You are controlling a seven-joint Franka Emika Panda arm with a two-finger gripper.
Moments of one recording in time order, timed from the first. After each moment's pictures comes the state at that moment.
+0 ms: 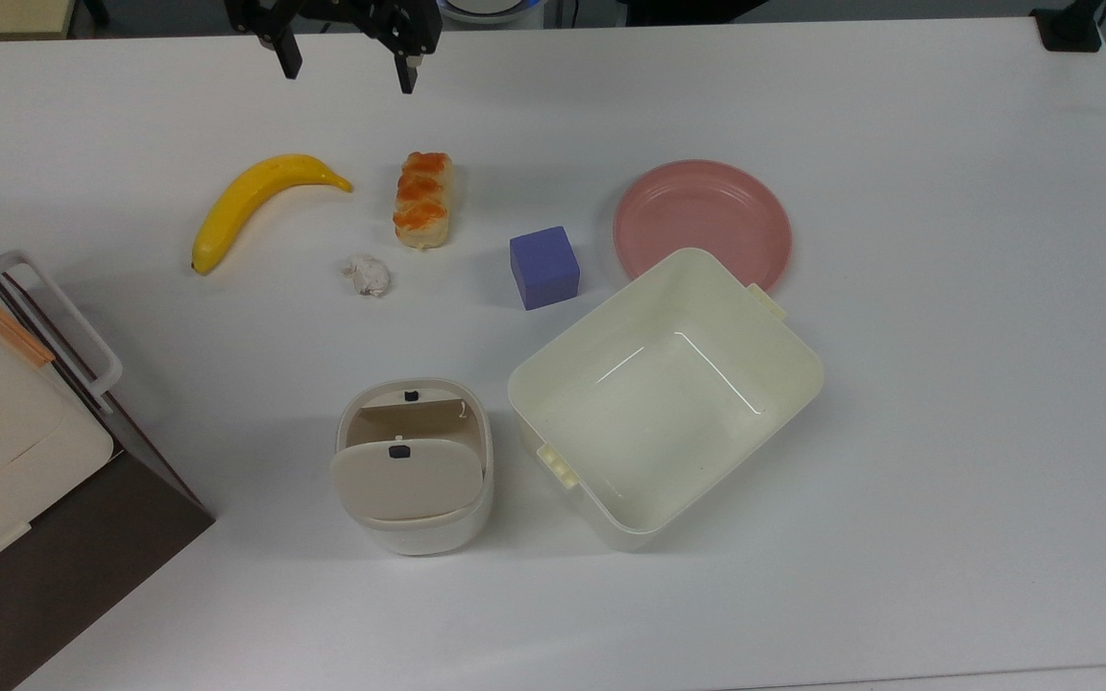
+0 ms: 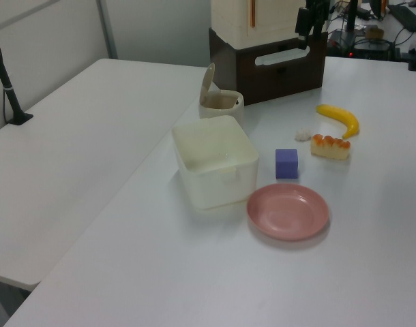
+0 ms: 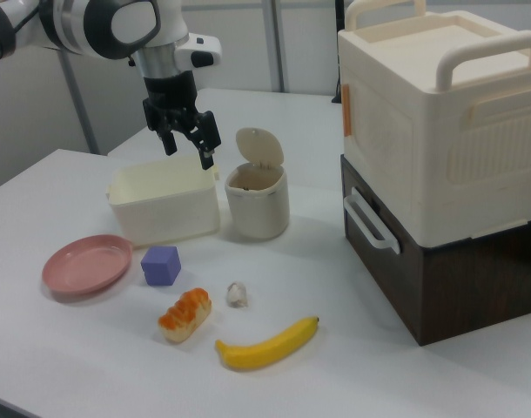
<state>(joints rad) -0.11 0.06 0.00 -1.56 0.03 1.69 0.05</state>
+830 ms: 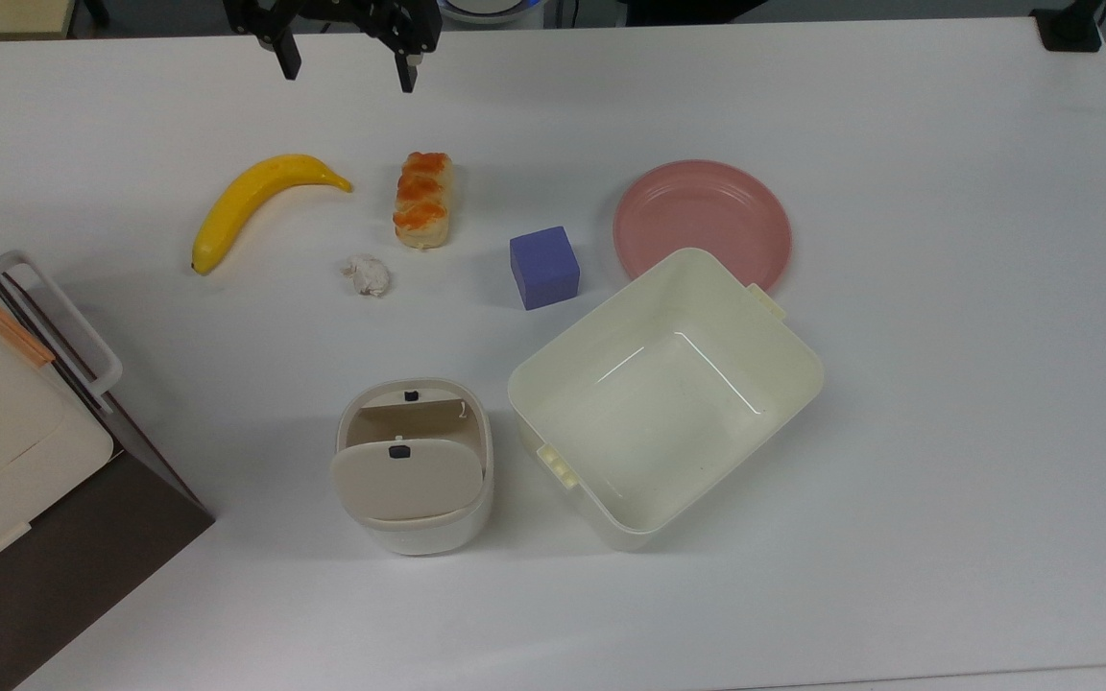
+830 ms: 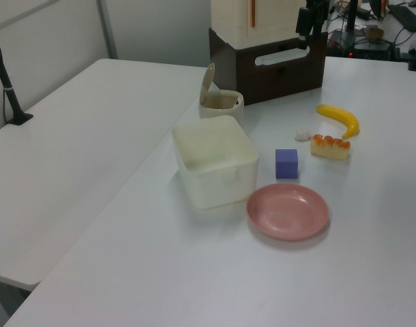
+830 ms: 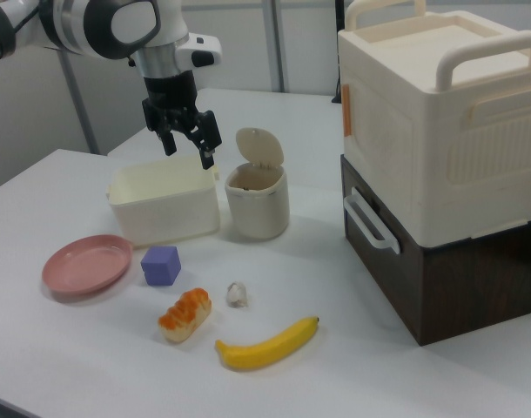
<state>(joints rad) -0.11 0.06 0.00 -1.56 0.03 1.69 0.03</state>
